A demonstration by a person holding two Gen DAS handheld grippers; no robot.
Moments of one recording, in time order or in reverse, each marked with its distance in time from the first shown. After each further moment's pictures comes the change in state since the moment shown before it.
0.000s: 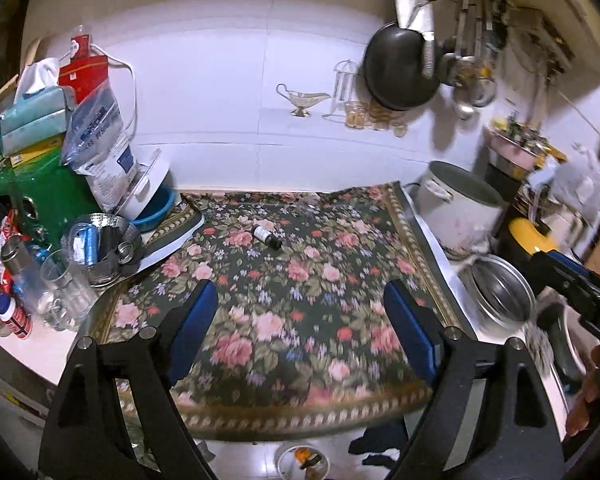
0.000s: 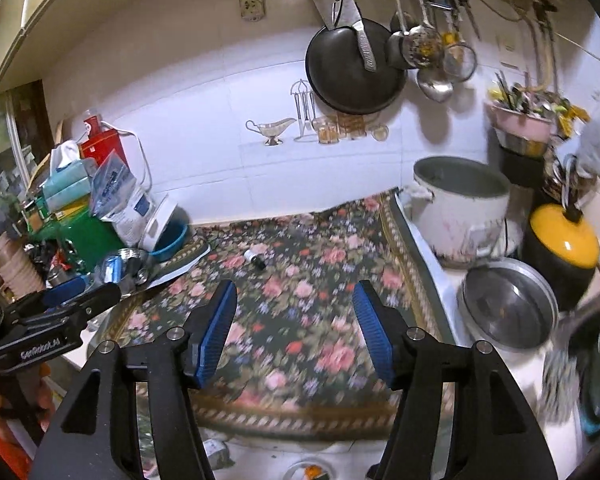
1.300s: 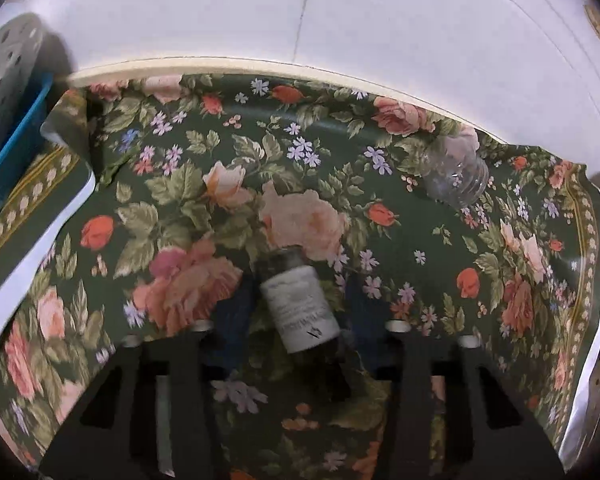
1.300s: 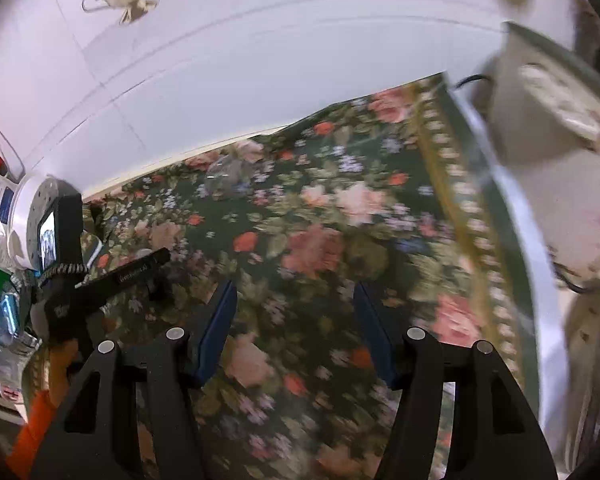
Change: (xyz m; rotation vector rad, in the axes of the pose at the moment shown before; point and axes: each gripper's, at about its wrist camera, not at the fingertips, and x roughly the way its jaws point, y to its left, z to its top) left arm 0.469 0.089 0.032 -0.154 0.431 0.077; right arm 0.345 -0.074 0.042 0.159 0.437 -0.027
